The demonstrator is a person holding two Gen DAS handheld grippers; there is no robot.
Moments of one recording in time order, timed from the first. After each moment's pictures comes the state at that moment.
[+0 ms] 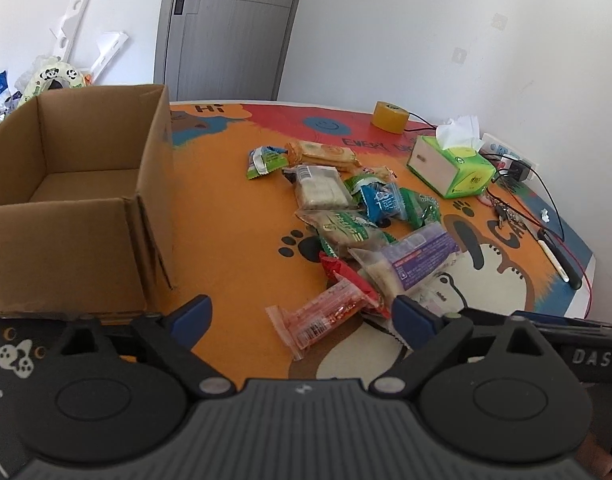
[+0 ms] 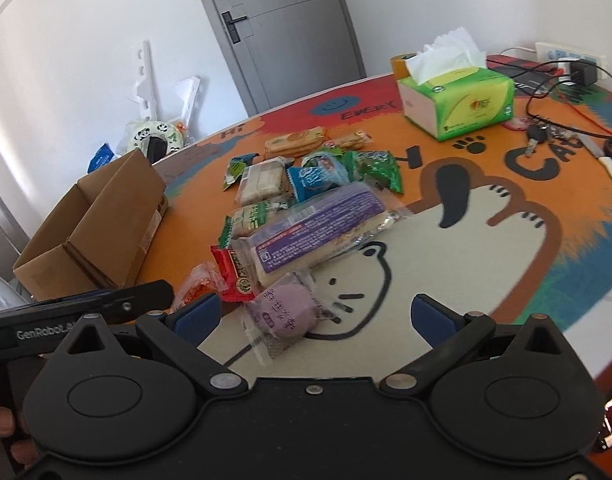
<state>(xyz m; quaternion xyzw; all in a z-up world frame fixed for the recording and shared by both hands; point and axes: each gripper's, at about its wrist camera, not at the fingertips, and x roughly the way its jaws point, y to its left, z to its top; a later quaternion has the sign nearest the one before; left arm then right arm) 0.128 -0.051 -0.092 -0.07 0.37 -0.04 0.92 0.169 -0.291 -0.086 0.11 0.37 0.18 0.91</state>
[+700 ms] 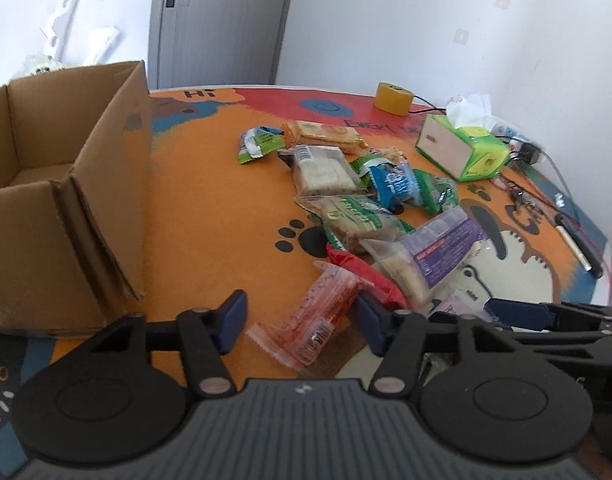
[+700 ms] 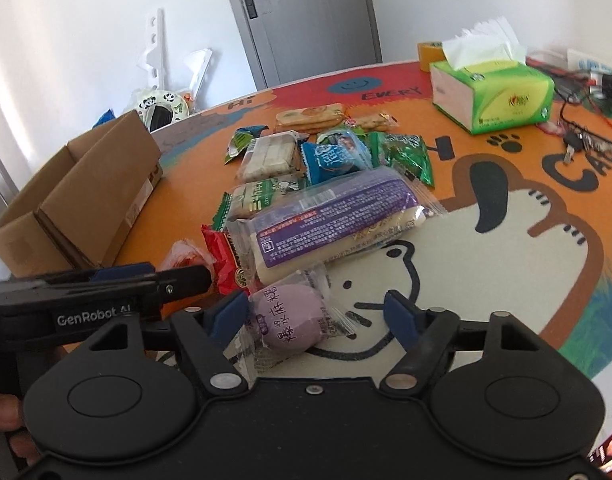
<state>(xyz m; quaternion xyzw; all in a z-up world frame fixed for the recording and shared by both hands) 0.153 -0.059 -0.118 -0.05 0.38 -0.03 0.92 0.187 -0.266 -0.103 0.05 0.37 0.19 0.91</state>
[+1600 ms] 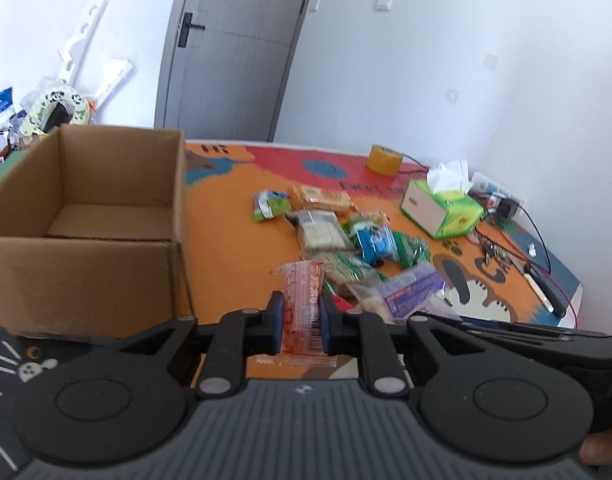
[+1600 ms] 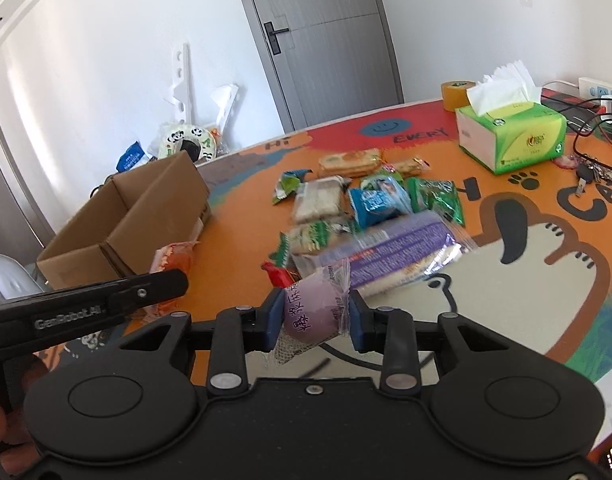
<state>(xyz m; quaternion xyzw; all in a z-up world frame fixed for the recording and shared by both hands) 0.102 -0.039 -0.059 -0.09 0.30 -0.04 0.95 0.164 -0.256 -0.067 0.08 0.32 0.22 0.92</state>
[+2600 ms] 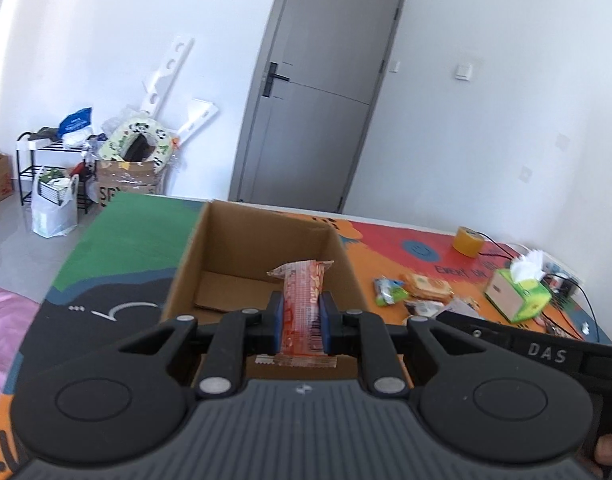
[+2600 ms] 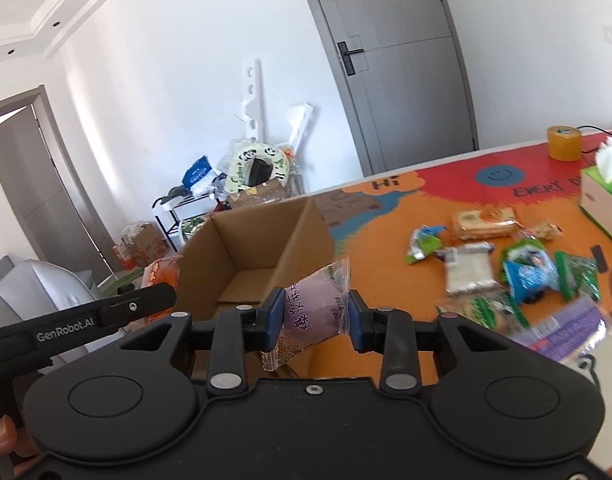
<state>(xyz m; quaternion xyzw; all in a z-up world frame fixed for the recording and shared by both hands) 0.089 0.066 -0.009 -0.14 0.22 0.07 0.96 0.184 -0.157 -0.018 0.10 0.28 0.32 0.90</state>
